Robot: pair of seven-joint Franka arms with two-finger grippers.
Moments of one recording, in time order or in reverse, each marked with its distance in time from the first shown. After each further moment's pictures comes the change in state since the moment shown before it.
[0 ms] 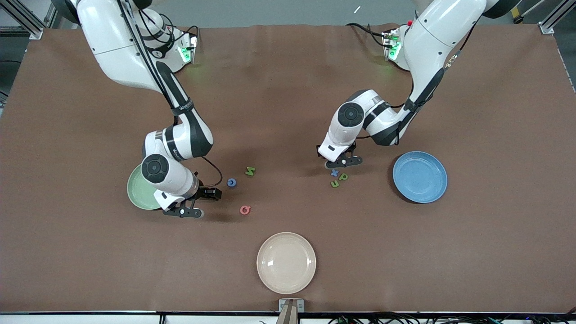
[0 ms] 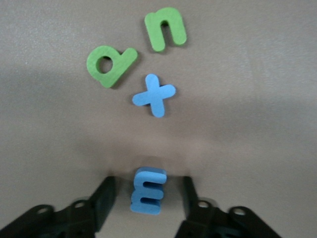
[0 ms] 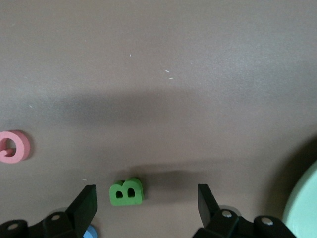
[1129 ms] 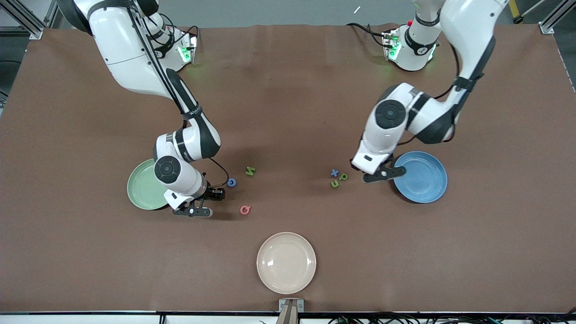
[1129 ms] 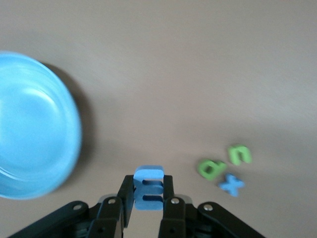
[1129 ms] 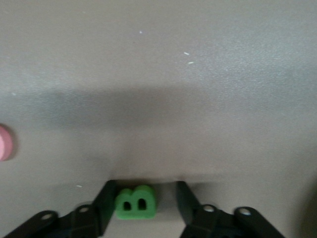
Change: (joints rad) left arm 0.239 -0.211 -0.032 0.066 0.001 -0.238 0.206; right arm 0.026 0.049 0.001 -0.002 0.000 0.045 -0.001
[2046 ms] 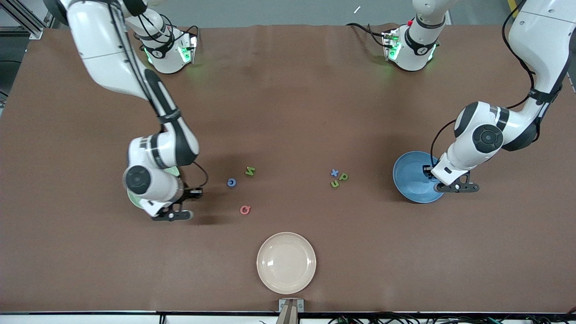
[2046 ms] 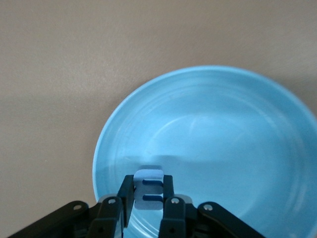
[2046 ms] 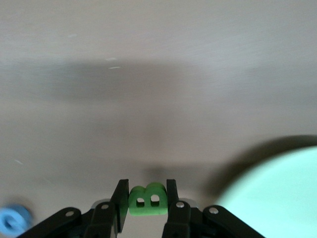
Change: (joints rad) left arm 0.535 0.099 -0.109 -0.163 0.209 0.147 0.450; right arm -0.133 -0.063 -0.029 0.044 0.000 -0.232 -0.282
